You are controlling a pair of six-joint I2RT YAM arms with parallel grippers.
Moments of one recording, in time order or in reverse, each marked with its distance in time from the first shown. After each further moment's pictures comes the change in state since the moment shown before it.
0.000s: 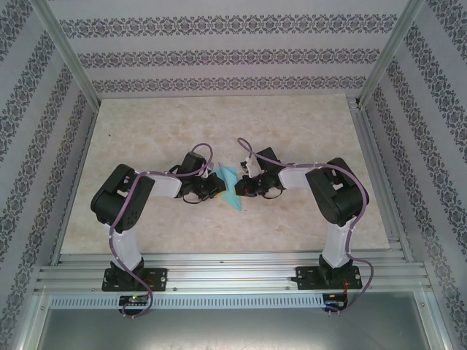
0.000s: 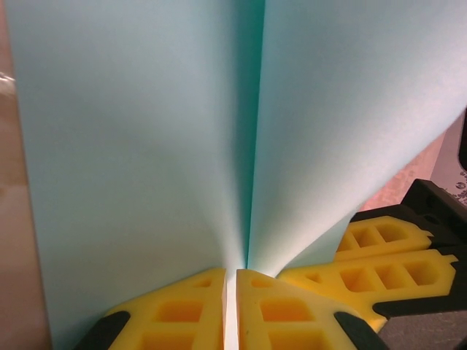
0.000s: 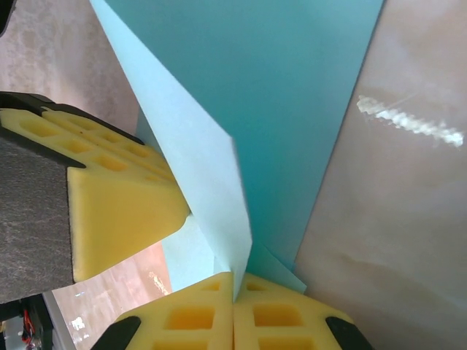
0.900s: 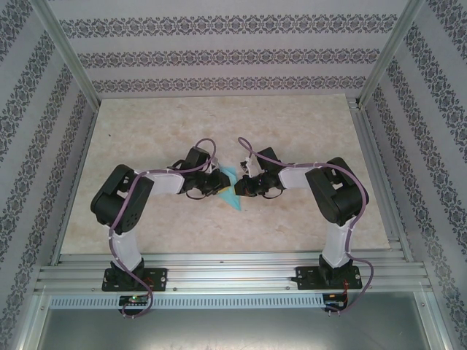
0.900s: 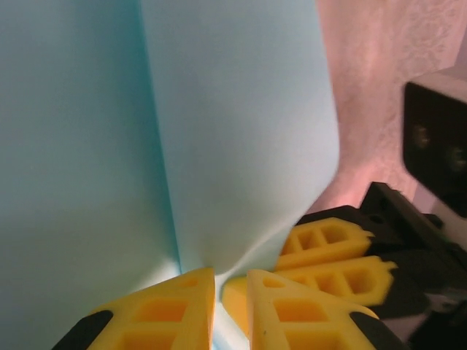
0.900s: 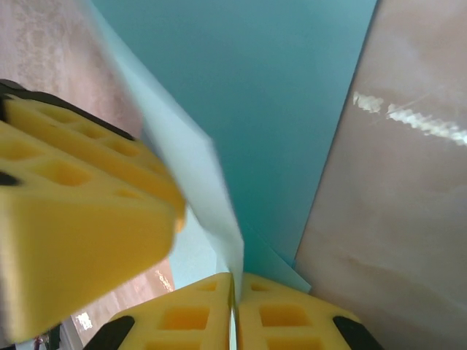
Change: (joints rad) left arm -0.030 -0.003 0.081 -0.078 -0.008 0.003; right arm -0.002 0.004 0.000 0.006 -0.019 0.000
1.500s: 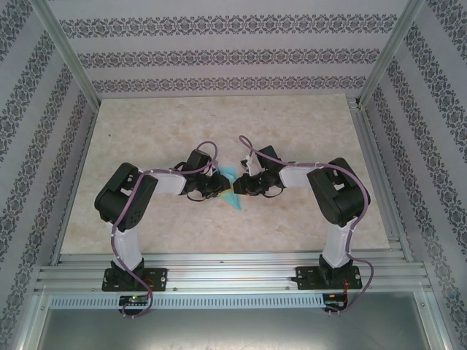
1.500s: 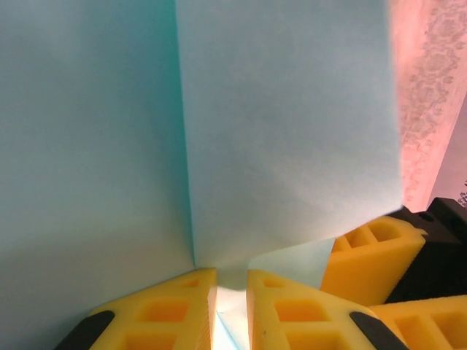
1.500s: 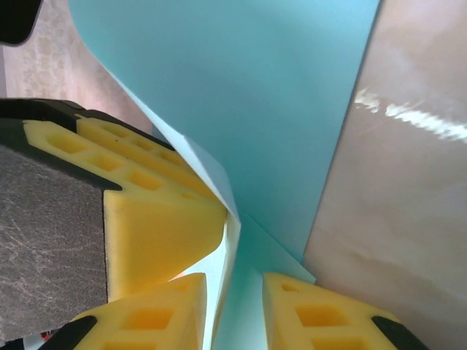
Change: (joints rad) left arm -0.002 0.027 -0.011 0.022 -0.008 0.000; right arm -0.008 -0.017 0.017 -0.032 -0.002 0.020
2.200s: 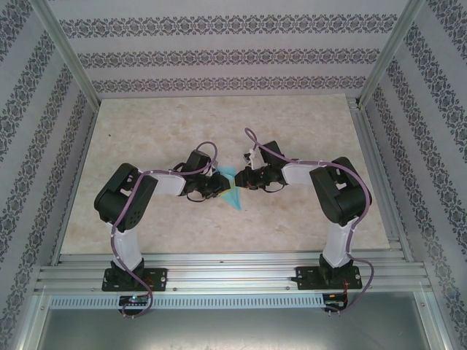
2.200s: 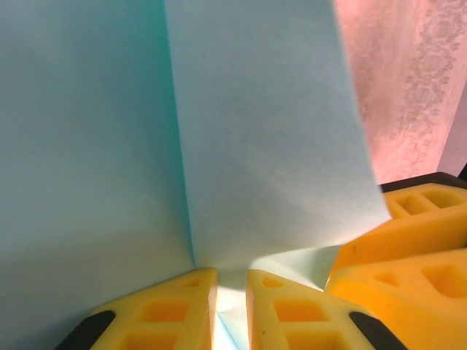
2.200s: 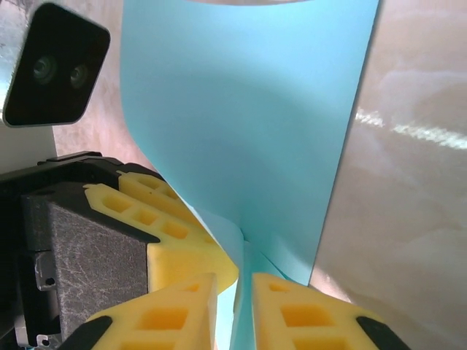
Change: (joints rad) left arm 0.000 -0.004 -0.015 0.023 -0.003 0.000; right arm -0.032 0.000 0.023 0.051 -0.026 0.068
